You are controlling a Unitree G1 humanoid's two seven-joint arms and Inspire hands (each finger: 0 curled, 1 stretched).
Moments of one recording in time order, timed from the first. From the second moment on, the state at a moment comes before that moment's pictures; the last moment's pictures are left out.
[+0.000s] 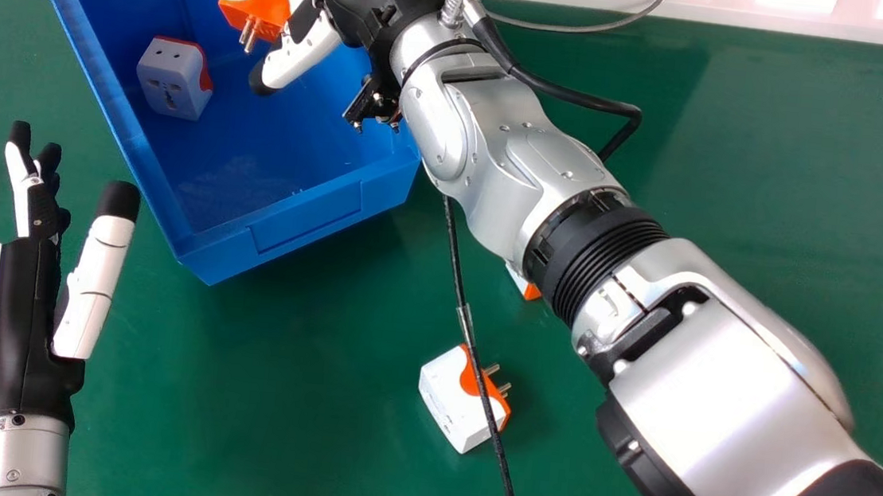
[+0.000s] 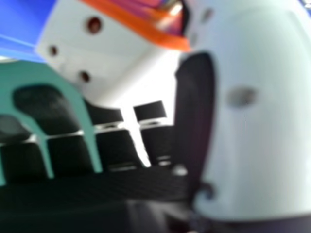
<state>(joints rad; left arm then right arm) 0.23 0.17 0.26 -0.05 0.14 -0.25 0.09 -1.34 0.18 0.53 1.28 -0.73 -0.03 -0.34</state>
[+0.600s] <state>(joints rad) 0.24 0.15 0.25 -0.09 0.15 -0.23 0.10 -1.34 0.18 0.61 1.28 -0.76 0.00 -0.32</state>
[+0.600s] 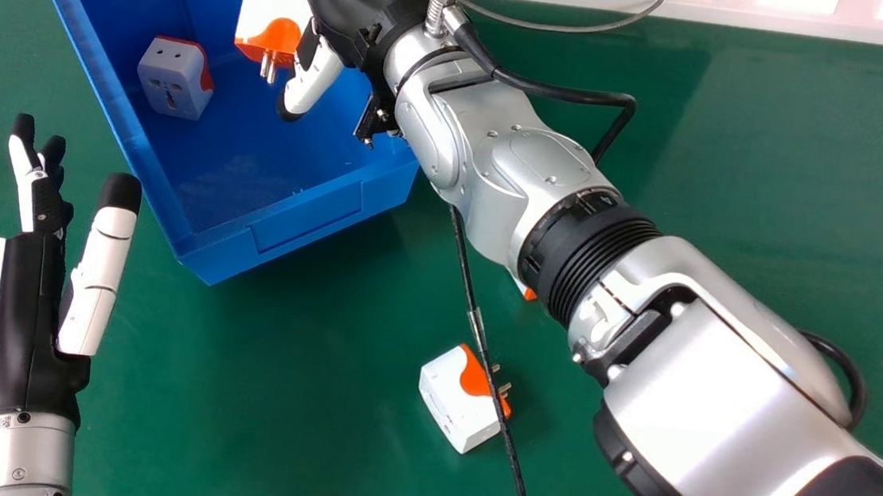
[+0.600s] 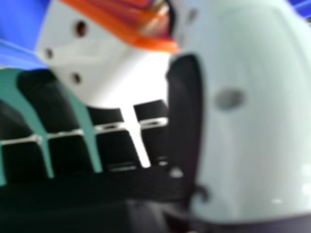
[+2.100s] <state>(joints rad) 0.23 0.15 0.24 -0.08 0.16 -0.23 0.12 -1.29 0.18 0.63 1.17 -0.74 0.03 -0.41</state>
